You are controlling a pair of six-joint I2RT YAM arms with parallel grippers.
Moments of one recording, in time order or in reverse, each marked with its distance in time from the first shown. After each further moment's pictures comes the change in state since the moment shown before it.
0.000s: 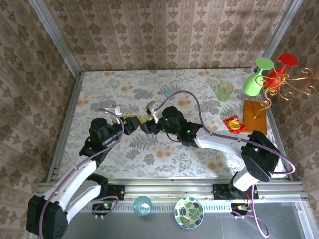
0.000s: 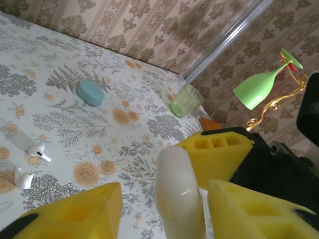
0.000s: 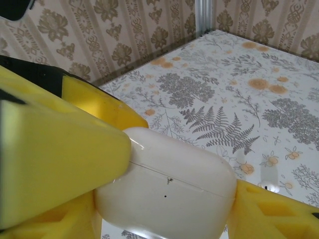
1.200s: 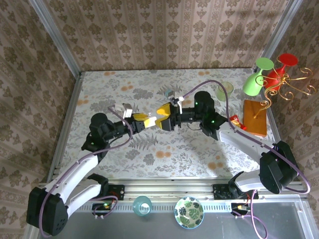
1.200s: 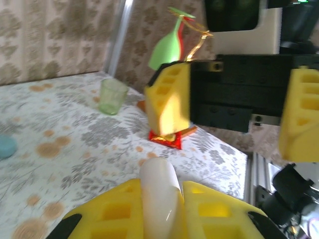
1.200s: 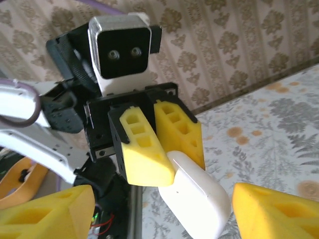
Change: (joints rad) left arm -0.026 0.098 0.078 0.150 0.385 0.318; right arm -0.307 -0.194 -0.079 0.063 -0.843 0.167
